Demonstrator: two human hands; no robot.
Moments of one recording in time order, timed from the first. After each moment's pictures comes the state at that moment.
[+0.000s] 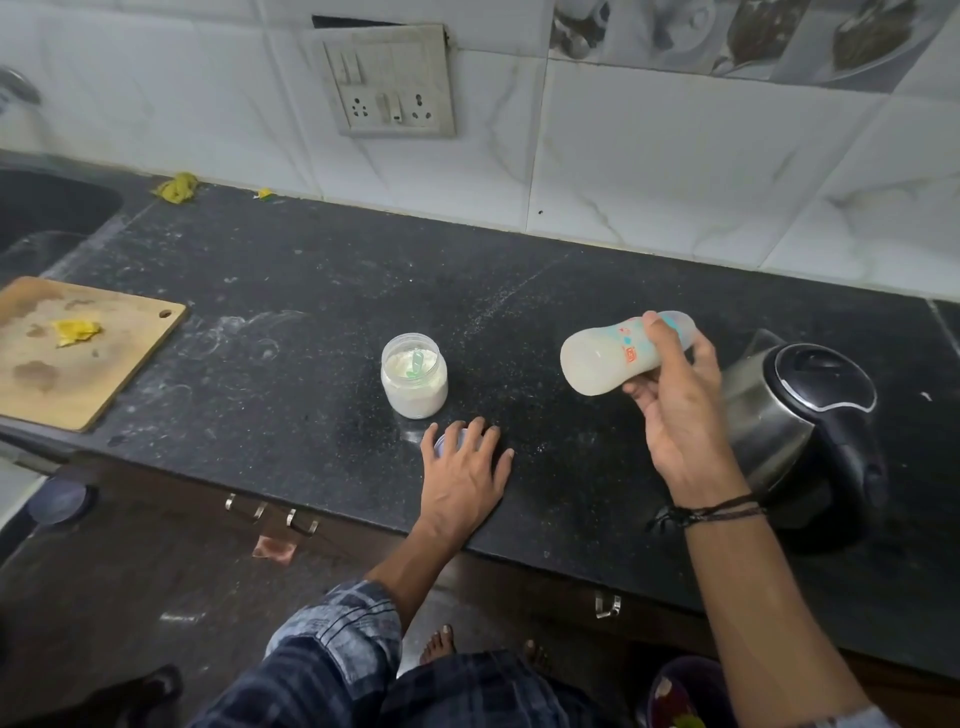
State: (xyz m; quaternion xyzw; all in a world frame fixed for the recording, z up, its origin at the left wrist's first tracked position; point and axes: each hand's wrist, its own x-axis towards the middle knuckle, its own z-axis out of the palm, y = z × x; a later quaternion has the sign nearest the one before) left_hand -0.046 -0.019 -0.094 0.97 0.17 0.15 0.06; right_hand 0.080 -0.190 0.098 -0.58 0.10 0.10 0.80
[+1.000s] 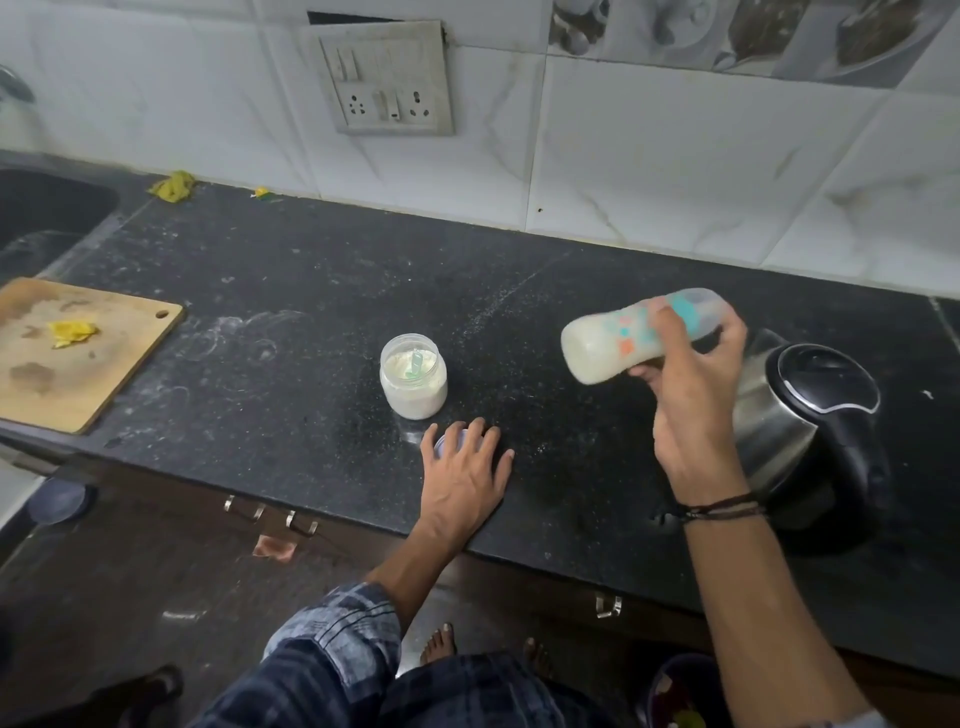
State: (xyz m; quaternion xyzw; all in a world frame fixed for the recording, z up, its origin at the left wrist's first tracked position) left_hand -0.044 -0.018 -0.094 0.97 0.16 0.15 0.07; right_hand 0.078 -0.184 0.109 -0.61 0.04 0.00 0.79
